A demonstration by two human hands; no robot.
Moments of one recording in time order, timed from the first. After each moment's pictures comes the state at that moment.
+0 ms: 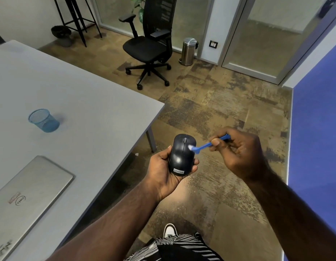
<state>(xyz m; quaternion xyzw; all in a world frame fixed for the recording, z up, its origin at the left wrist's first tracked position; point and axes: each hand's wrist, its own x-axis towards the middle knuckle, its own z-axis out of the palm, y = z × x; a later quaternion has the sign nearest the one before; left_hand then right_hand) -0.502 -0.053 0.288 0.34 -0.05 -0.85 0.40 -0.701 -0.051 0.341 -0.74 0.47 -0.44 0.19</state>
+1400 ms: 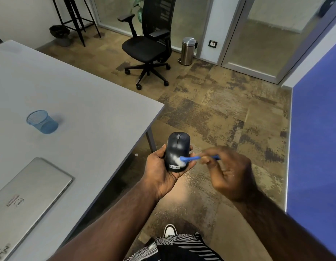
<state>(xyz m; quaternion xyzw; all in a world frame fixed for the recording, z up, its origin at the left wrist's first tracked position) -0.496 -0.065 0.283 0.33 -0.02 -0.84 0.43 -0.671 -0.026 0.324 -0.76 0.44 -0.47 0.07</state>
